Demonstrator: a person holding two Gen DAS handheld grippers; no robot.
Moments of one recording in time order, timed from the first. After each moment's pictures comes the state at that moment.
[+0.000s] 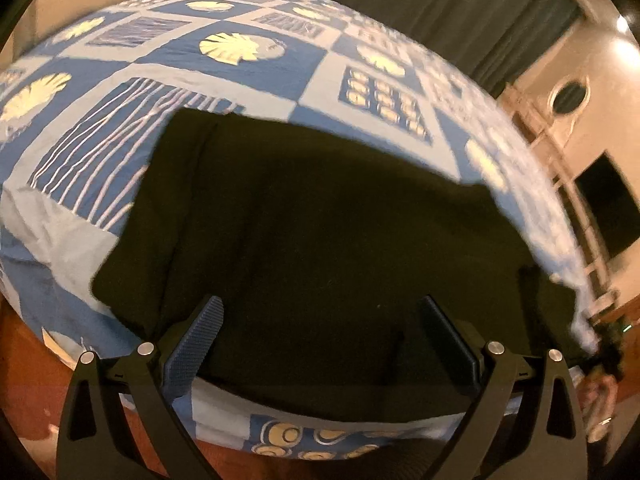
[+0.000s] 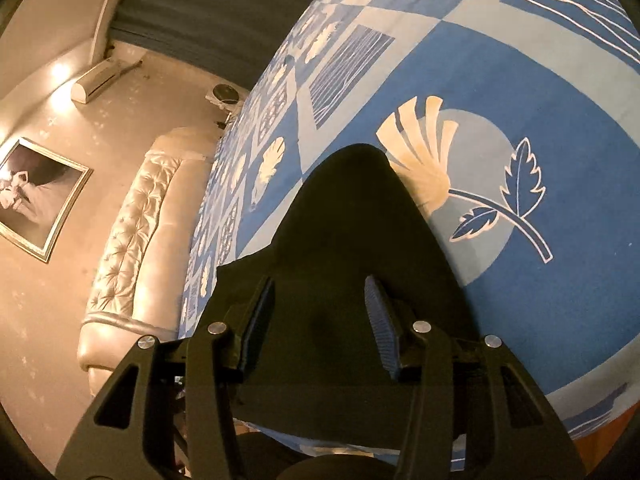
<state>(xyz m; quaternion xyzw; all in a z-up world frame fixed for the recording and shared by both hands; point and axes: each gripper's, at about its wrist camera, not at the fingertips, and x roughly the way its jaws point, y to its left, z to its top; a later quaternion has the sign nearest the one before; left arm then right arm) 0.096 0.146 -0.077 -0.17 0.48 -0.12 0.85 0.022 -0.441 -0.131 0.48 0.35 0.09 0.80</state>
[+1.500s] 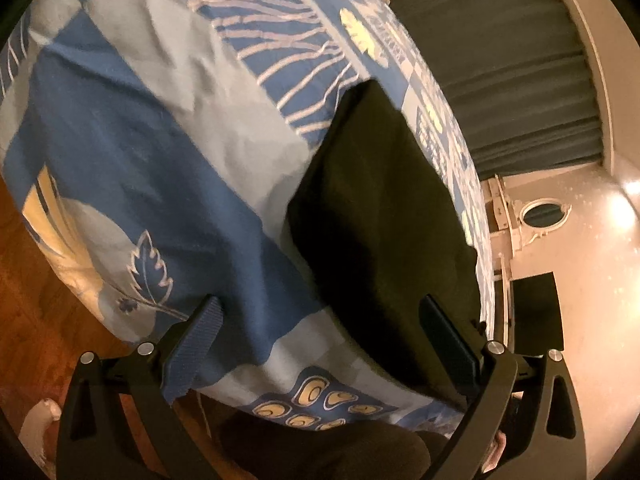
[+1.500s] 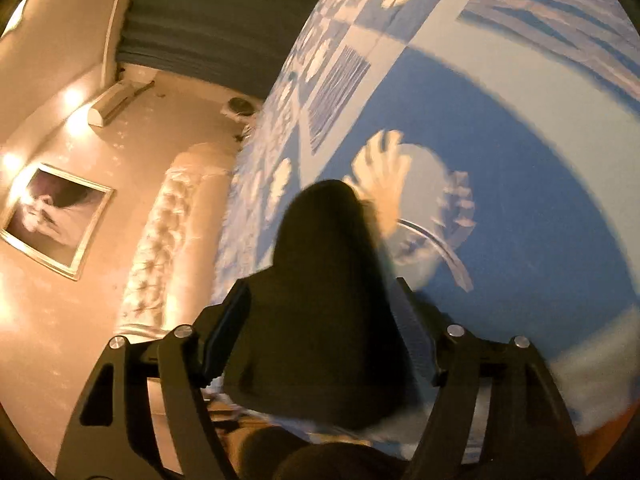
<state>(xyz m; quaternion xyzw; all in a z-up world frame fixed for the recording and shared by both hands) 0.061 0.251 -0.142 -0.40 0.49 -0.12 0.77 0.017 -0.495 -0.151 0.54 0.32 0.13 0.76</state>
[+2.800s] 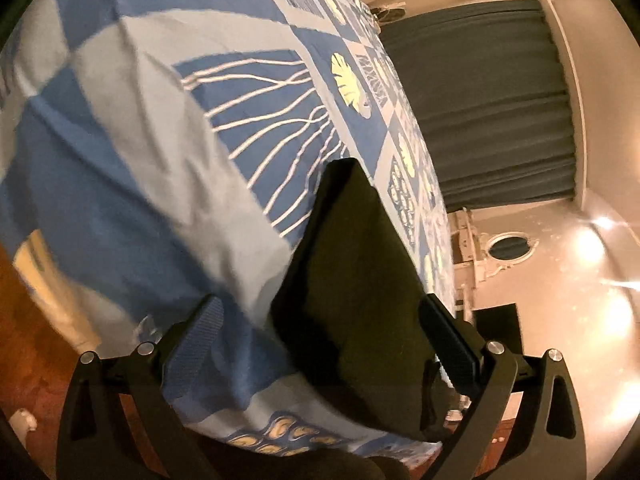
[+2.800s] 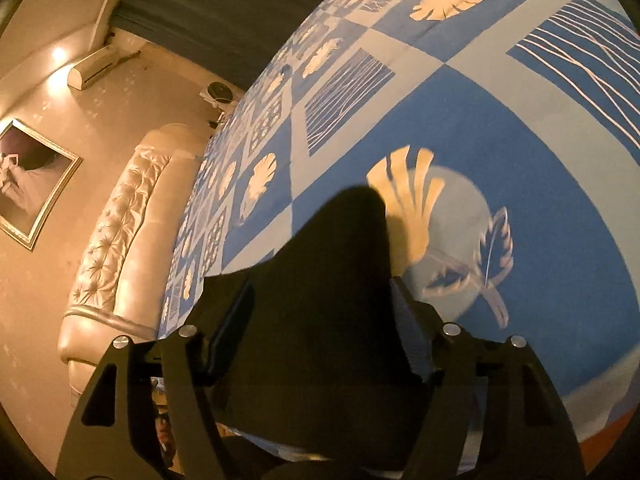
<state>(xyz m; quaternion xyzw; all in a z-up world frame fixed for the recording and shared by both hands) 0.088 0.291 -0.123 -0.47 0.43 -0.14 0.76 0.006 -0.465 -0.112 0.46 0.34 0.06 0.82</state>
